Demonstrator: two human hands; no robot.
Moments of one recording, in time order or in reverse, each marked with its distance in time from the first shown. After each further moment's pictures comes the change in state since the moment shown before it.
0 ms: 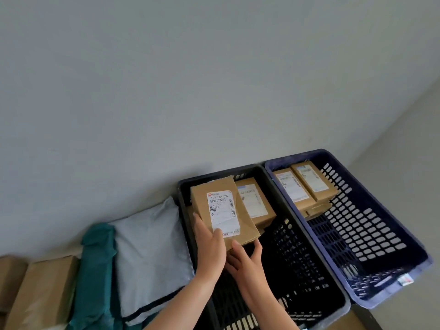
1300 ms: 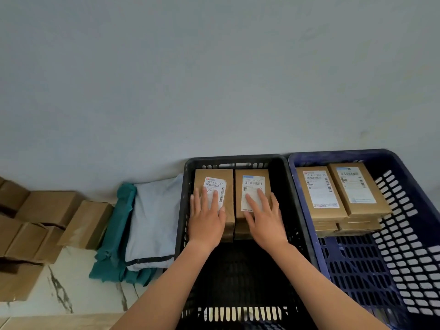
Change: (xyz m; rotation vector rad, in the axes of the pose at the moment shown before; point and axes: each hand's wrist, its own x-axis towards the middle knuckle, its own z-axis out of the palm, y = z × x) left_hand 0.052 -0.044 0.052 1.237 0.166 0.117; right_hand 0.145 -0.078 -0.077 -1.675 -0.336 -0.571
